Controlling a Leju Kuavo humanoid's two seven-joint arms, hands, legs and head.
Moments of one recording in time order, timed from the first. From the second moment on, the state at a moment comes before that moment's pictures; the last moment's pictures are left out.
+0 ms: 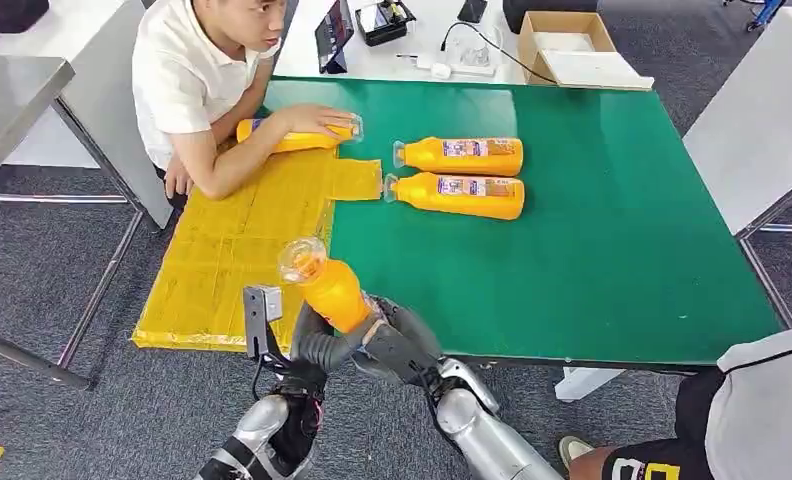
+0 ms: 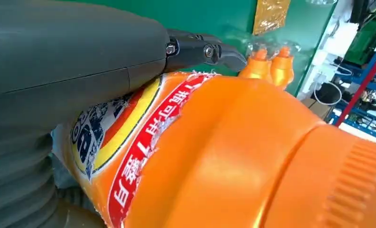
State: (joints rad) left arm -0.17 -0.20 -0.55 -1.17 0.32 0.24 -0.25; right arm -0.39 0.19 0.63 -0.74 0.47 -0.08 -0.42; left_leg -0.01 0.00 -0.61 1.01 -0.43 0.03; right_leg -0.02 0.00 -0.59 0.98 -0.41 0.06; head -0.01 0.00
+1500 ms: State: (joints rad) left arm -0.18 -0.12 -0.35 -1.25 -0.27 0.67 -0.41; right arm -0.10 0.17 0.51 -1.17 0.38 -0.48 -0.63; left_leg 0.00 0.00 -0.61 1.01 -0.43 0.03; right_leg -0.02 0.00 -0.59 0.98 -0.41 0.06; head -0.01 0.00
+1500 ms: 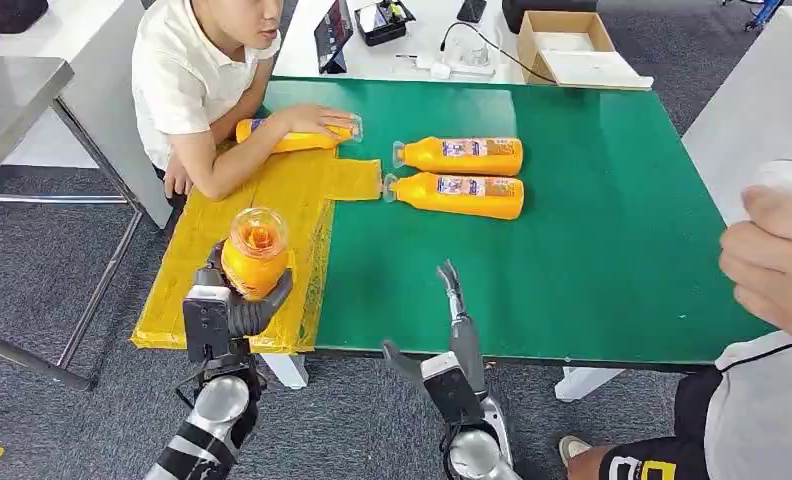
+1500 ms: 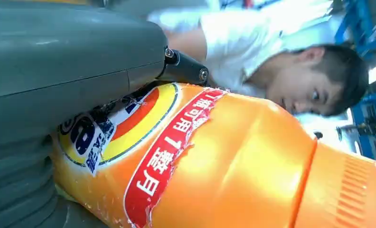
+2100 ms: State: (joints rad) left arm -0.33 -0.10 -0.07 -0.93 -1.31 0.69 -0.16; right arm -0.05 0.19 0.52 -1.37 0.36 -0.49 -0.67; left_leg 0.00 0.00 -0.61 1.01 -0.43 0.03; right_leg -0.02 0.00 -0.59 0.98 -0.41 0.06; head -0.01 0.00
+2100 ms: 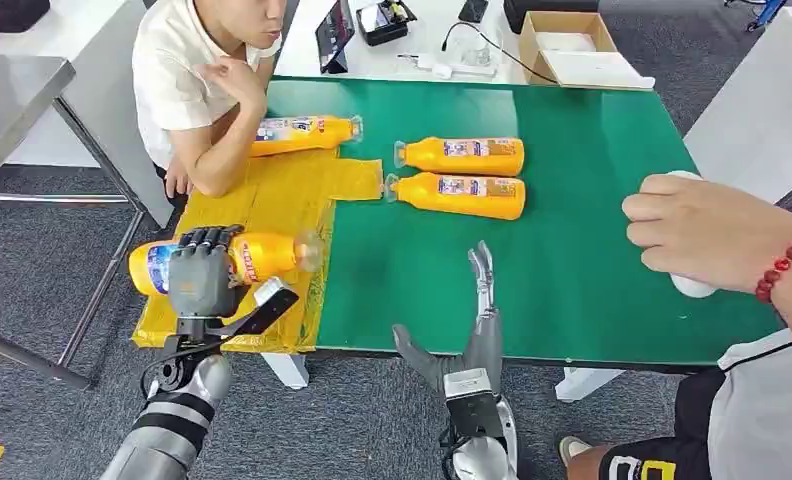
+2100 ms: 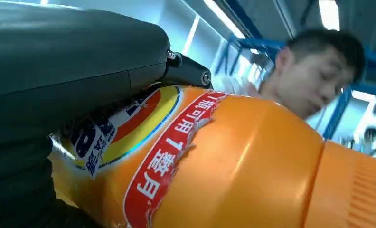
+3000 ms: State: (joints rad) left arm -0.59 -0.08 -0.21 -0.48 -1.19 0.25 -0.11; right arm -0.08 0.20 0.55 -1.33 0.37 -0.46 -0.68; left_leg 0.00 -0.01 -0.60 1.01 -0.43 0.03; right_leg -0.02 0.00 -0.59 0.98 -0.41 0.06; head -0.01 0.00
